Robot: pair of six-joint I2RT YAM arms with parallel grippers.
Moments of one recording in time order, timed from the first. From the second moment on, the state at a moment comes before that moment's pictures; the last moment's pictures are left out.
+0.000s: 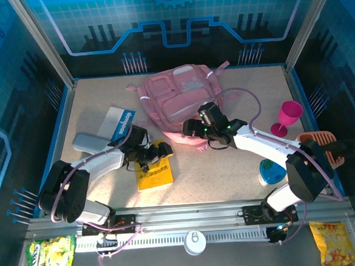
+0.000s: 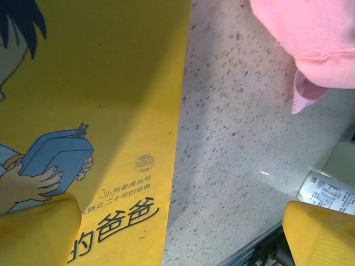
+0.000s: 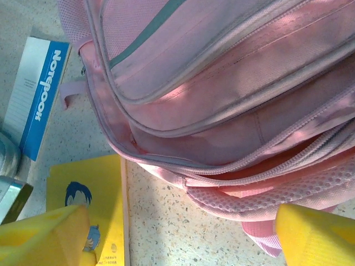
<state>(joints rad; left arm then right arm) -0.40 1.45 0.68 -0.29 0.52 -0.91 0.64 1.50 1.01 -0.32 0.02 0.75</state>
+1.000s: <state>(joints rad) -0.09 1.22 0.54 -0.48 0.45 -0.79 0.88 1.94 1.29 -0.45 -0.11 0.68</state>
